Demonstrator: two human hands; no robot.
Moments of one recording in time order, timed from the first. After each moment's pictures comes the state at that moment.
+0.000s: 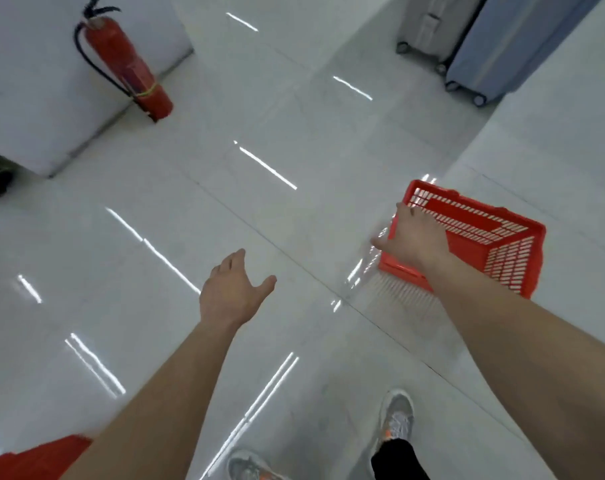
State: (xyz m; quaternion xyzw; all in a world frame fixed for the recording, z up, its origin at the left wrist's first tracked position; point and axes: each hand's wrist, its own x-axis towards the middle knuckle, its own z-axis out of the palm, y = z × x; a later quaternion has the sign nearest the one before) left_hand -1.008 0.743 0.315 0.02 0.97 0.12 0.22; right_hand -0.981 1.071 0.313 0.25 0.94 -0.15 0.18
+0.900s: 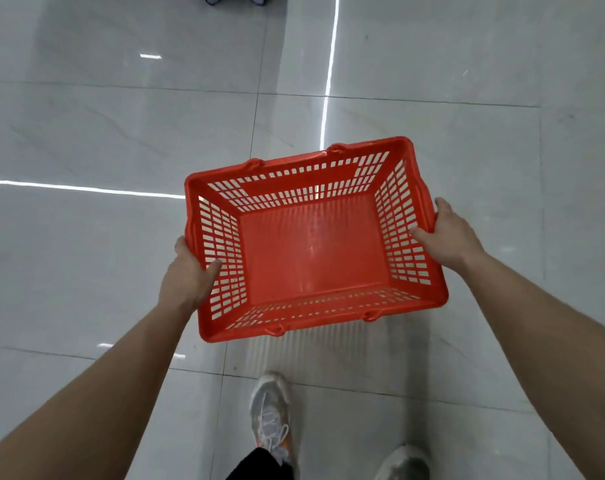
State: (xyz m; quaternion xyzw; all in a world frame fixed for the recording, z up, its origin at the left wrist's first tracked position) left_hand -1.087 1.185 -0.039 0.14 0.94 0.12 0.30; right_hand -0.780 1.491 -0.045 0.58 0.74 -0.33 0.12
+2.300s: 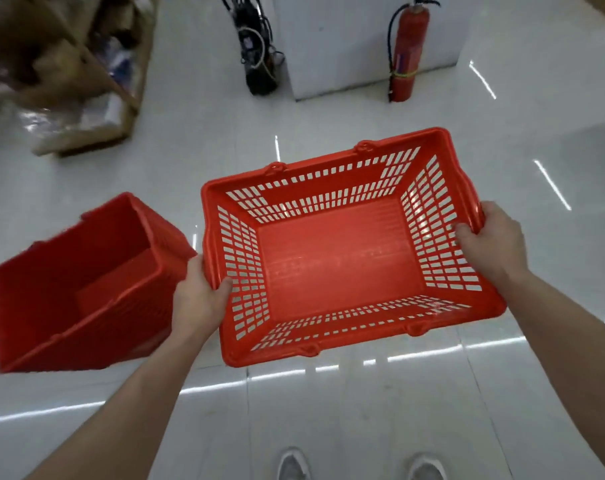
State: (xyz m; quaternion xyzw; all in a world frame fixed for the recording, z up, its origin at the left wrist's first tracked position) left_hand -0.677 0.432 0.370 -0.40 0.86 0.31 -0.07; right_hand -0.909 0.811 0.357 0.00 0.94 -0.35 0.06
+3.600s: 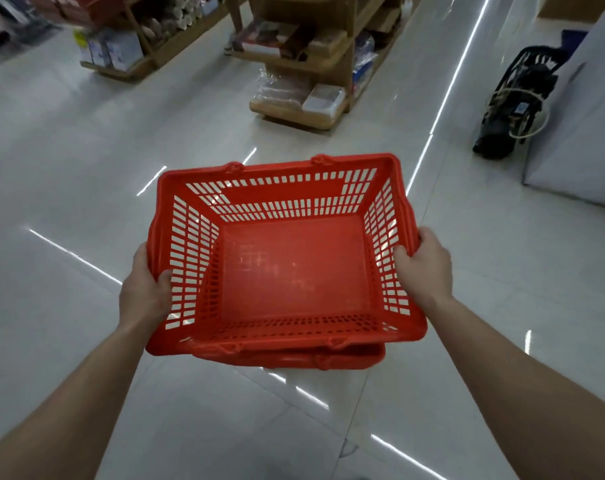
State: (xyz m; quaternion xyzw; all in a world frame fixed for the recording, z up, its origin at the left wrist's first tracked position) left_hand -0.434 -0.072 0.414 -0.66 0.67 0.26 -0.21; right_hand -0.814 0.123 0.392 -0.26 0.85 -0.42 0.18
